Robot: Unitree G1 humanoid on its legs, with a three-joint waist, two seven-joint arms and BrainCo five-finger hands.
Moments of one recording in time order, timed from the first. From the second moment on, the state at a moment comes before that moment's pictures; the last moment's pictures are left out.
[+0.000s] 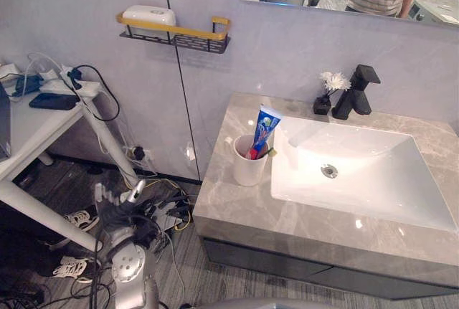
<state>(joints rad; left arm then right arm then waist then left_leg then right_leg) 0.24 -0.06 0.23 -0.09 -0.17 -0.27 0.33 0.27 -0.01 -0.35 1.07 0.22 -0.11 -0.10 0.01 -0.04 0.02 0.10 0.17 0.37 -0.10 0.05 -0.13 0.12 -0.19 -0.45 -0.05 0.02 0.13</state>
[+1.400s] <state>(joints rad) 0.18 0.16 -0.52 -0.06 -0.37 -0.29 -0.03 0.23 -0.04 -0.31 1.15 0.32 -0.12 -0.10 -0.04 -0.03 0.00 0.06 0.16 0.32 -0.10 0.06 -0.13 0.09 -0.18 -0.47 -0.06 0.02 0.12</state>
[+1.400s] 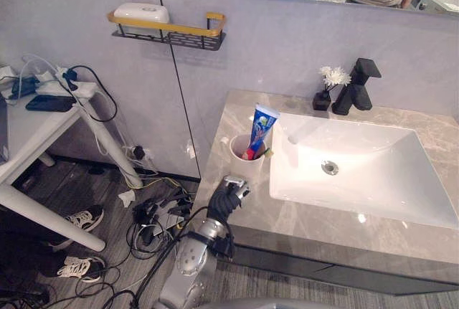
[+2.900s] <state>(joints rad) 0.07 0.15 -0.37 0.06 -0.37 -0.29 0.02 0.21 -0.02 -0.40 1.14 0.33 -0.12 -0.10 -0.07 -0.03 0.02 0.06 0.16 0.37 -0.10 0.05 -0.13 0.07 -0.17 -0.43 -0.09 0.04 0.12</state>
